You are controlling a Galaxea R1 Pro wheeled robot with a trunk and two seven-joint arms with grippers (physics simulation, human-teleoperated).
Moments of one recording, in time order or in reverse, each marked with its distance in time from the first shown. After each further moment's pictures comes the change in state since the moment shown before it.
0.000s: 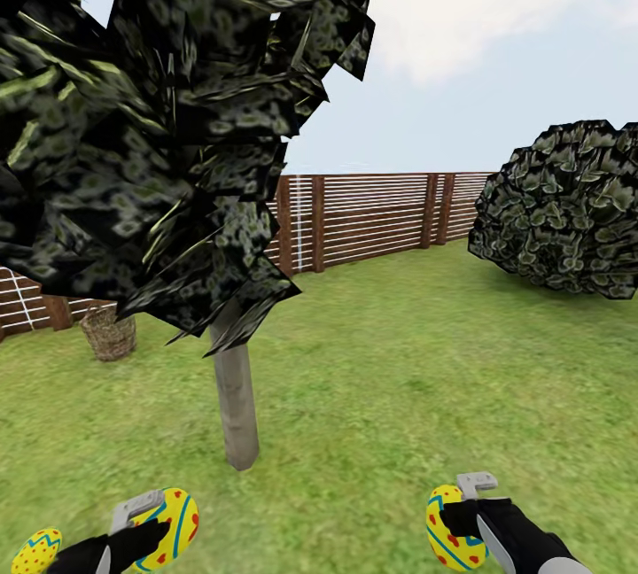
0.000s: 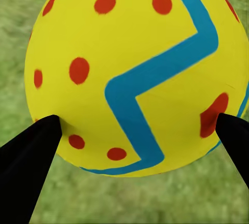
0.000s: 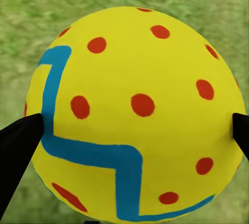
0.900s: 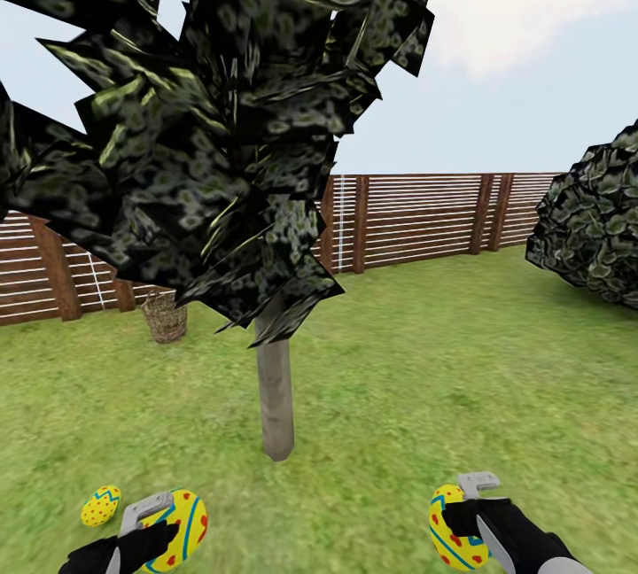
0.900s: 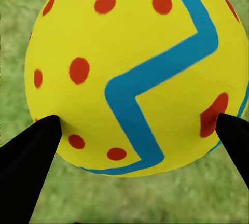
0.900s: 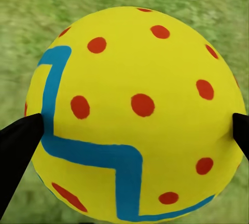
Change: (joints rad) left arm 0.000 -0.026 -0.001 0.009 -0.002 -0.004 0.004; right arm 0.000 0.000 0.001 0.000 0.004 0.000 -0.026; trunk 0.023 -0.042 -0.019
